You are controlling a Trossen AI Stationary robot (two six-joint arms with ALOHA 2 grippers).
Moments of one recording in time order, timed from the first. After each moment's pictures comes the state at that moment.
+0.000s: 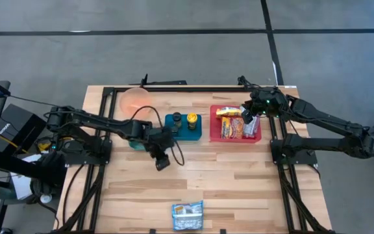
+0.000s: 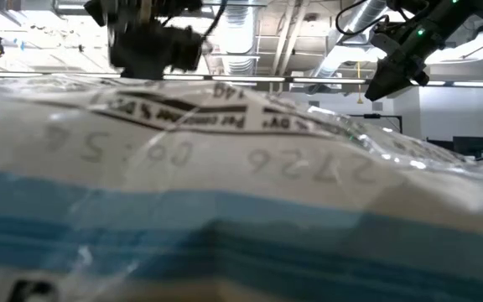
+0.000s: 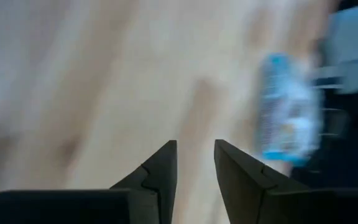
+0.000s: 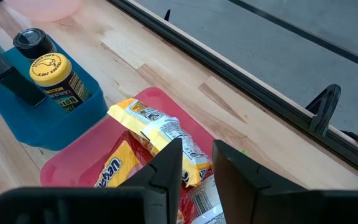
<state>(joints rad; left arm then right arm) -0.05 1.50 0.99 -0.54 0.31 -0.57 -0.48 0.84 0.78 -0.65 0.23 0.23</state>
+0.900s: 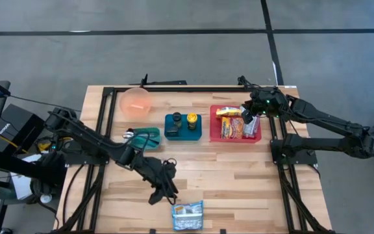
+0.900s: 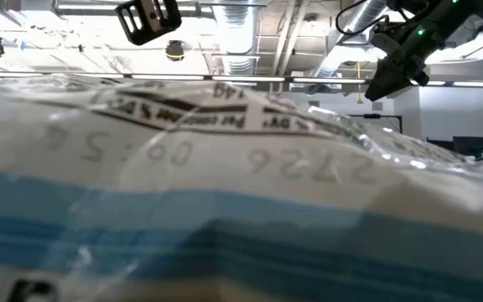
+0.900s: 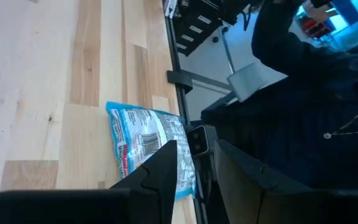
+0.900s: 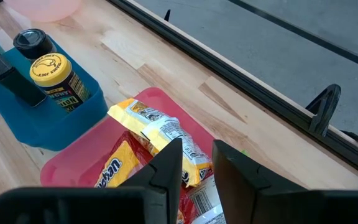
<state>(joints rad) -0.43 1.50 0.99 -0.02 0.16 -0.62 -0.48 0.84 0.78 -0.65 0.23 0.23</state>
